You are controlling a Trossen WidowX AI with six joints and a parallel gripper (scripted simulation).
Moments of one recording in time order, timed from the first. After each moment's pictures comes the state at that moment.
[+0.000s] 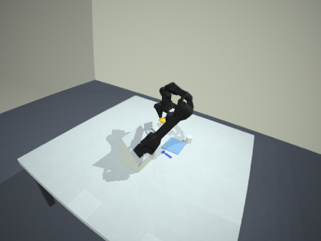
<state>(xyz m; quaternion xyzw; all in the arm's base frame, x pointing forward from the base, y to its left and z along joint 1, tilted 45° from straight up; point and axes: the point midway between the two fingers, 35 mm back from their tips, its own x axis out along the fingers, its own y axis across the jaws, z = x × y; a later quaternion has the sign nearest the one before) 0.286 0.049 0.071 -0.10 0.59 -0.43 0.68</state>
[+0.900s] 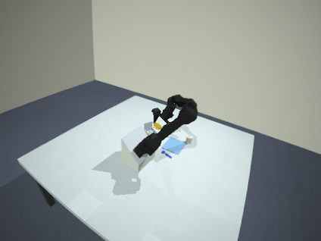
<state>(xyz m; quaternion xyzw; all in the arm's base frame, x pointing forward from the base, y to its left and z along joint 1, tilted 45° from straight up) 0.277 0.027 0.013 -0.03 0.74 -0.25 0.63</state>
